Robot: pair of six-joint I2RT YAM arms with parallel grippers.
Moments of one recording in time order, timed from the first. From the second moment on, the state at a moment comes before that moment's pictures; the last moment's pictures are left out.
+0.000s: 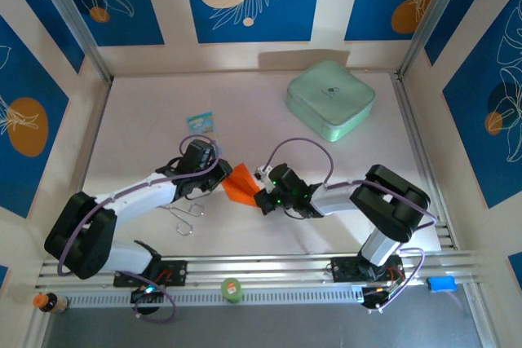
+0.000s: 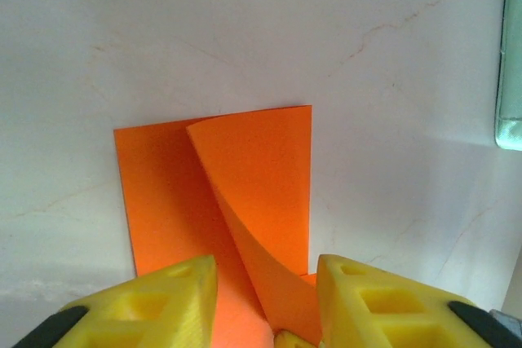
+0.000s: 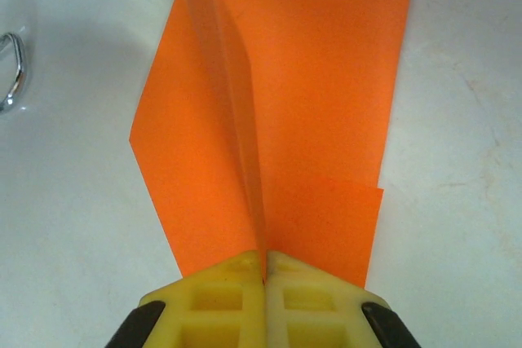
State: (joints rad) left arm -0.57 1.35 0.67 -0.17 0.12 -1.15; right arm 0.86 1.65 0.56 0.31 -0.18 0.37
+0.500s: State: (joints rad) left arm -0.57 1.36 0.67 -0.23 0.20 -1.14; right arm 0.83 1.64 0.55 0.32 -0.23 0.60
